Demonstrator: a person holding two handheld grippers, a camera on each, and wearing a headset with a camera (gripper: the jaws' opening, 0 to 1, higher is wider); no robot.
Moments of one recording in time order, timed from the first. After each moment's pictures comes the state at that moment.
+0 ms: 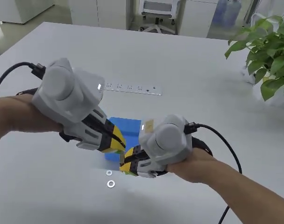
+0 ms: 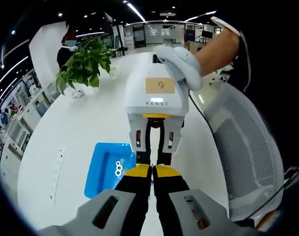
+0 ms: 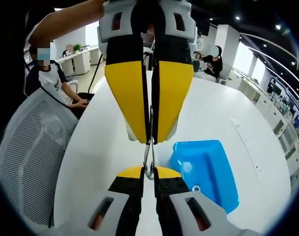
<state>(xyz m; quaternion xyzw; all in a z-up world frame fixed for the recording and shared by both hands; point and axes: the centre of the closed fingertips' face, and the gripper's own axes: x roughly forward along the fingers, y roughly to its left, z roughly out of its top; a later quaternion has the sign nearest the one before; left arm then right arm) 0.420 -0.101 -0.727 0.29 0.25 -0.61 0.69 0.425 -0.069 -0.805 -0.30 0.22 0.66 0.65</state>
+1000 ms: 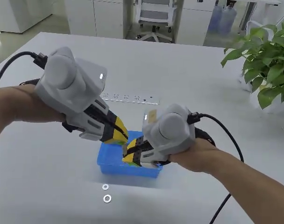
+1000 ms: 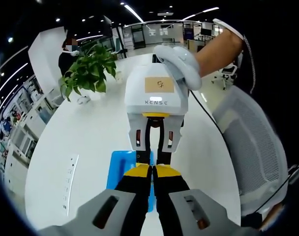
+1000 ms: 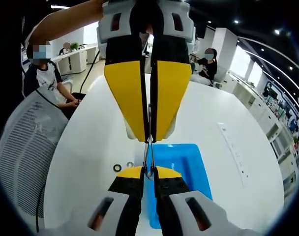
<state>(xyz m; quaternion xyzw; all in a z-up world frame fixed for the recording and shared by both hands) 0.464 -0.107 -0.711 0.31 0.24 -0.61 0.69 0.473 -0.077 -0.788 -0.31 0.20 0.65 0.66</state>
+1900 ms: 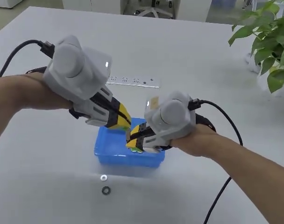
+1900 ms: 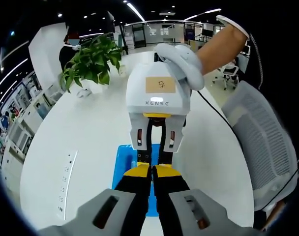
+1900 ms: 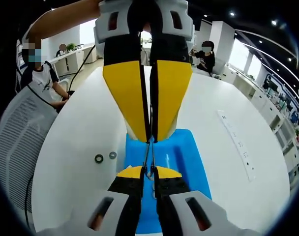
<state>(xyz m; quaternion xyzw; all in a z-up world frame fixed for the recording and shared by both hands) 0.505 -0.106 -0.750 0.30 0.25 -0.61 0.69 0.510 -0.078 -0.828 -0.30 0.23 0.65 0.66</state>
